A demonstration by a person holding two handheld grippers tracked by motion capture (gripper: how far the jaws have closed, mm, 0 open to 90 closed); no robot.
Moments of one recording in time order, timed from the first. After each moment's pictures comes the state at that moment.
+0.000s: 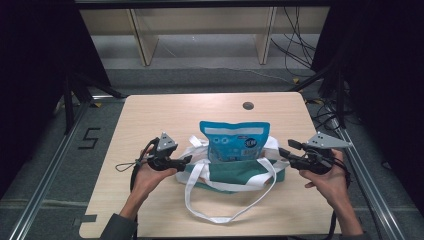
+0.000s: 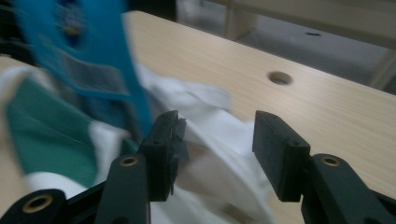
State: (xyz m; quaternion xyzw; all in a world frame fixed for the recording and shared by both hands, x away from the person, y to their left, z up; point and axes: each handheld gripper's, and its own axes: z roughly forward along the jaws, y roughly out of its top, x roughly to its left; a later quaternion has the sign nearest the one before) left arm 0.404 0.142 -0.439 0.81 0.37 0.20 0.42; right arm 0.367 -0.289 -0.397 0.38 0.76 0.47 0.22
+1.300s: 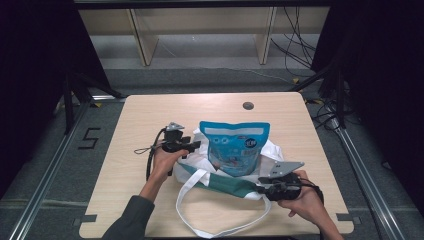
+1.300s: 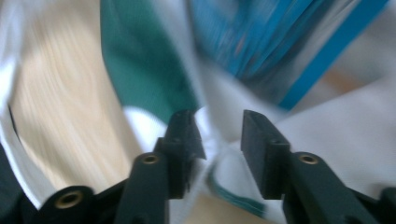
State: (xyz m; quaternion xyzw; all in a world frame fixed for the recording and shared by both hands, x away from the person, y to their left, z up) left arm 0.465 0.130 -0.467 0.74 0.46 0.10 0.48; right arm 0.341 -0.233 -0.451 0.27 0.89 0.36 0.11
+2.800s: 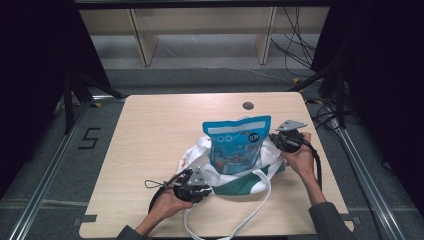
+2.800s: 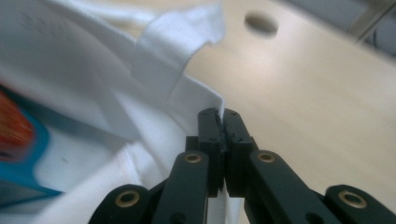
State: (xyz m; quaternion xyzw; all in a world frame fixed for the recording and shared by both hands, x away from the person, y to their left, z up) left arm 0.356 0.083 -0.504 0.91 0.22 0.09 0.35; right arm 0.470 -0.265 -0.462 0.37 0.83 0.32 0.26
